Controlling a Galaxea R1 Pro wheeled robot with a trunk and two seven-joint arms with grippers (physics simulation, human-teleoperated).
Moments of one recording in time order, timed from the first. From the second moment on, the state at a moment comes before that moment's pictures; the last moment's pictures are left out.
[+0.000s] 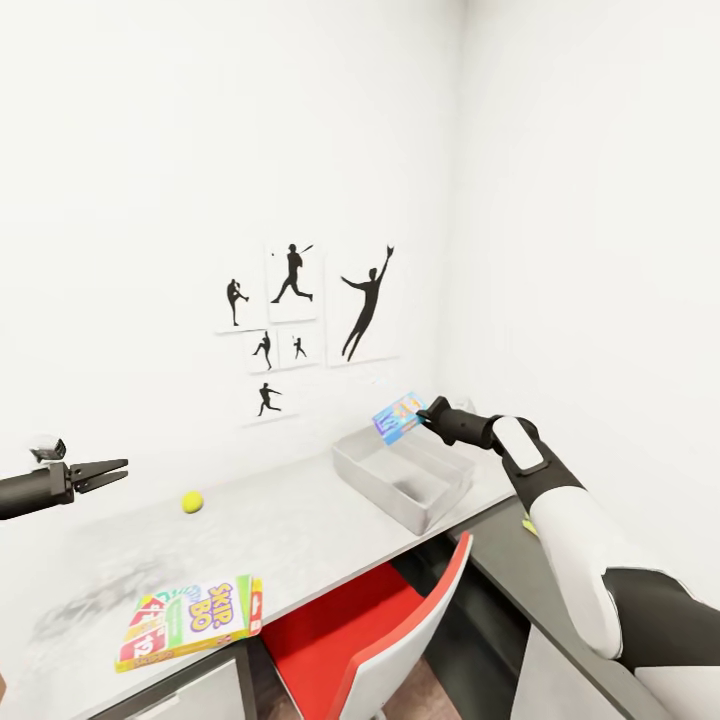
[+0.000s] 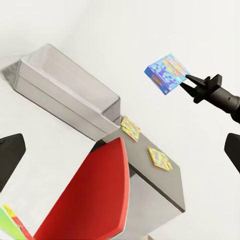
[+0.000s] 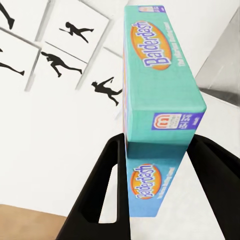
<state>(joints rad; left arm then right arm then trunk) -0.82 0.64 0.31 -0.57 0.04 0.72 -1.57 -1.05 -0.02 -0.04 -0.56 -0.95 0.69 0.13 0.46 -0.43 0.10</state>
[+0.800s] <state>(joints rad) -0.82 0.64 0.31 -0.57 0.04 0.72 -1.57 -1.05 -0.02 -0.04 -0.56 -0.95 0.69 0.13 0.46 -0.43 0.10</state>
